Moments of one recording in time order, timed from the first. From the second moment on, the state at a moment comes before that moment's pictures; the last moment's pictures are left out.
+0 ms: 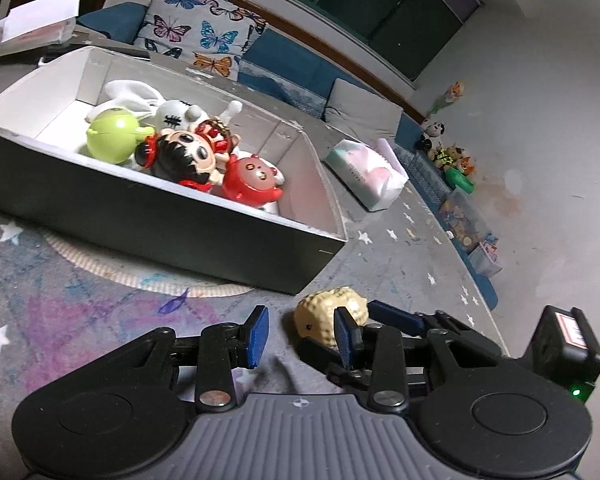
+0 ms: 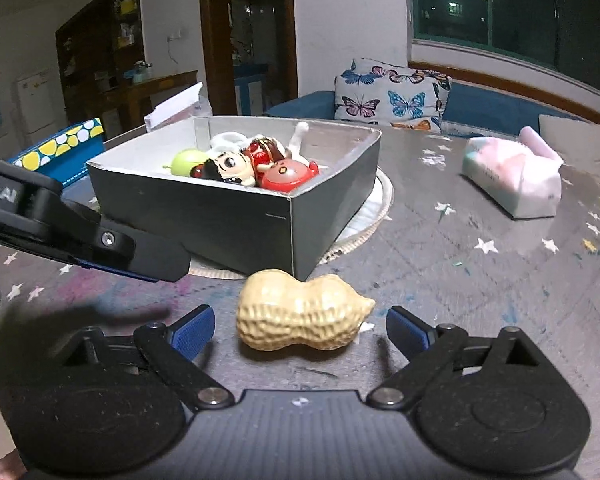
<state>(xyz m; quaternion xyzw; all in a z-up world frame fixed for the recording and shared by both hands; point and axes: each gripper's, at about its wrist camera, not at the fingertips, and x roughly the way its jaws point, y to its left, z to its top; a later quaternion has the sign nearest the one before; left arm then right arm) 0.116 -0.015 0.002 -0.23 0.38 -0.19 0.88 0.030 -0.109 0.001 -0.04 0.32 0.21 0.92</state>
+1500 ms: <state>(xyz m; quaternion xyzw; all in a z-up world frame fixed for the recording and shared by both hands) 0.134 -0.029 0.003 -0.10 0.42 -0.25 0.87 0.008 -0.090 -0.002 -0.08 0.31 0.28 0.90</state>
